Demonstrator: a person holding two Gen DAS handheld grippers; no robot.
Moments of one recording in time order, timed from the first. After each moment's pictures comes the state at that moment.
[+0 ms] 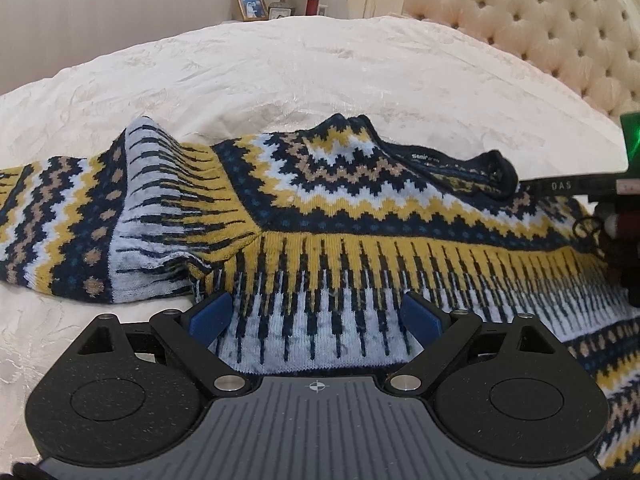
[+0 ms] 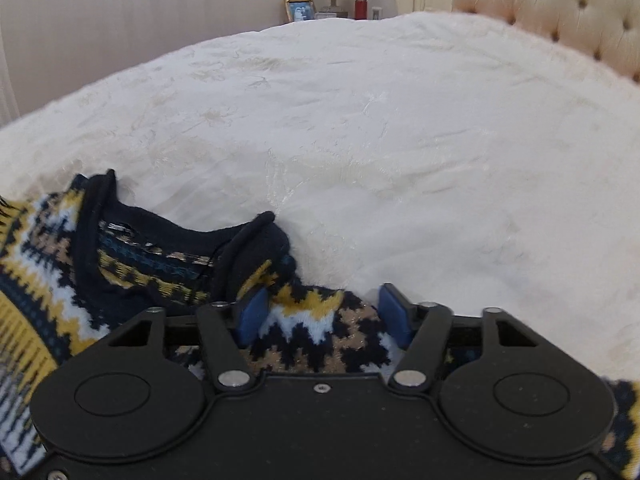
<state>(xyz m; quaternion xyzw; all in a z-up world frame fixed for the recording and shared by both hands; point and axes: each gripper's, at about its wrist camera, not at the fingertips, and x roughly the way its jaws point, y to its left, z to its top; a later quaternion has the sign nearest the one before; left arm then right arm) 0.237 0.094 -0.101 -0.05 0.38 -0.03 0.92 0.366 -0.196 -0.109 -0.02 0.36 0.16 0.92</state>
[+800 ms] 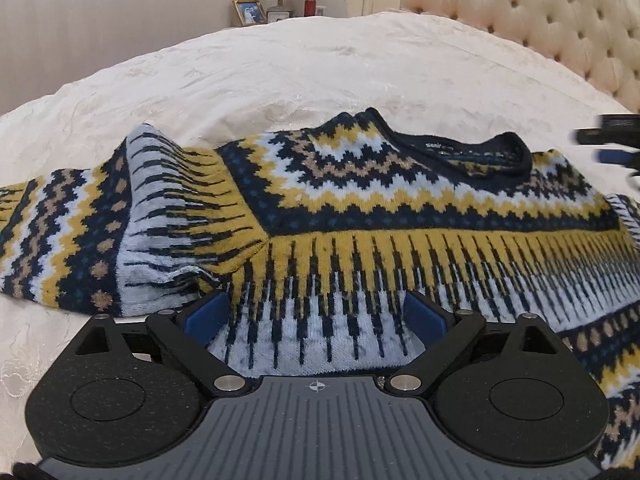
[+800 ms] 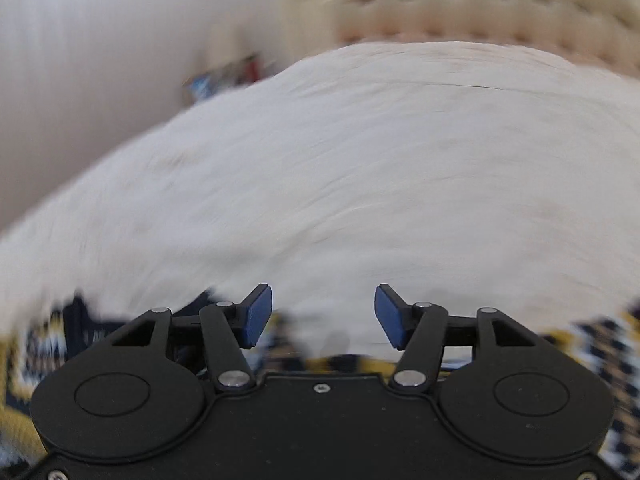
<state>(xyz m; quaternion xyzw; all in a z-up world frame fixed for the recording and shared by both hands) 0.239 0.087 -0.108 -0.01 0.38 -0.02 0.92 0.328 -0.288 -0.060 0.14 0.29 -0.01 0.95</state>
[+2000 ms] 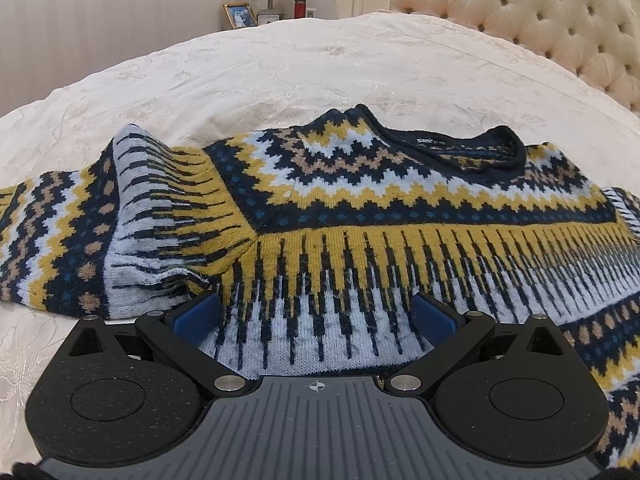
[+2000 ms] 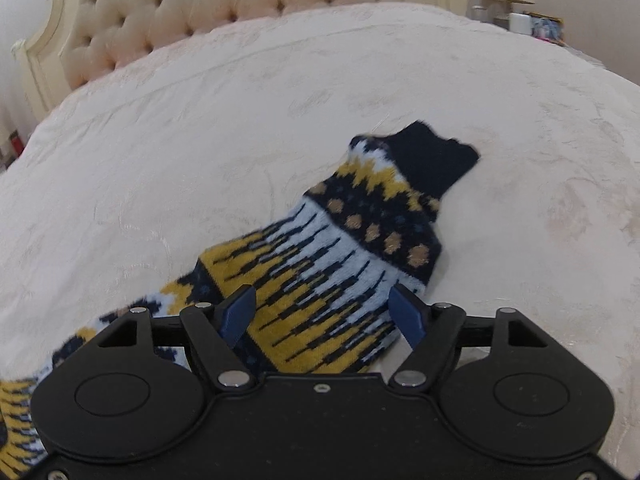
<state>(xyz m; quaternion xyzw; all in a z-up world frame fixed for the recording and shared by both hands) 0.238 0.084 -0.112 0.00 0.38 -0.03 0.93 0.250 -0.454 -0.100 0.23 0.30 -0.30 0.88</state>
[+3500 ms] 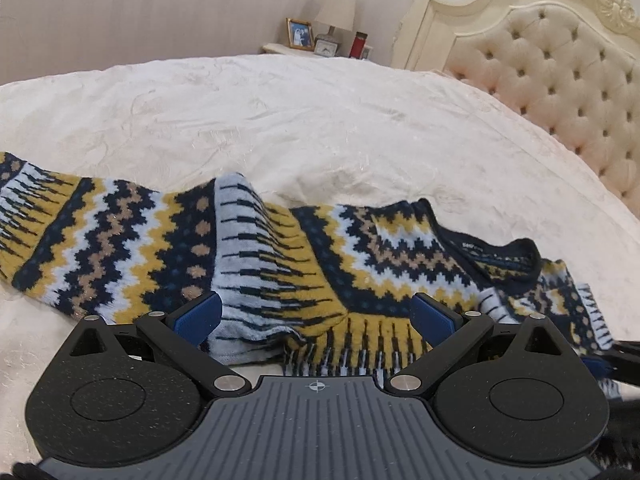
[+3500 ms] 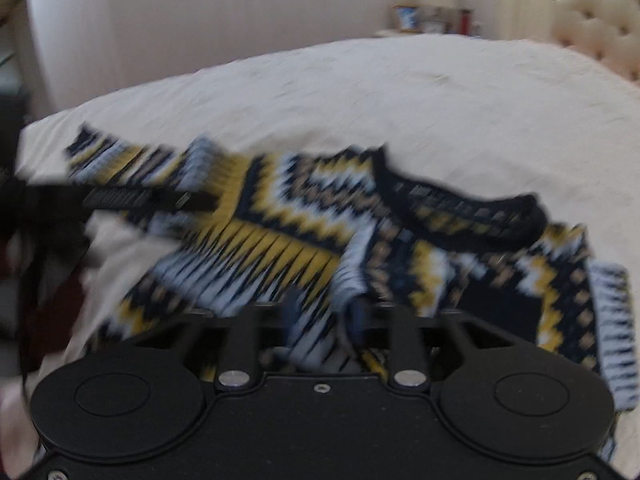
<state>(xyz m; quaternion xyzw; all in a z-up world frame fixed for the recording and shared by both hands) 0.244 0.153 -0.068 -0.12 0.35 0.00 0.93 0.214 -0.084 -0.045 -0.05 0.36 0.28 0.89</state>
